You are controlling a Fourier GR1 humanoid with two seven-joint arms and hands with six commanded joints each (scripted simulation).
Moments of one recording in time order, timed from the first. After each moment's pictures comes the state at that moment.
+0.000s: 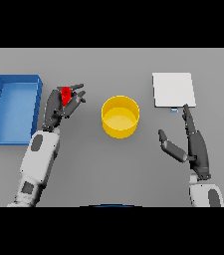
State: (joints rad) left arm -0.48 -0.01 0.04 -1.01 -0.12 0.12 -0.16; right arm 0.12 -0.07 0.10 -1.70 0.24 -0.07 -0.09
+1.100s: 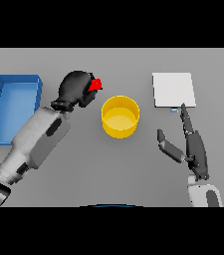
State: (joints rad) left arm -0.75 0.24 -0.49 -1.05 -0.64 0.03 0.25; right arm 0.13 -0.06 0.12 -1.73 0.26 -0.06 -0.07
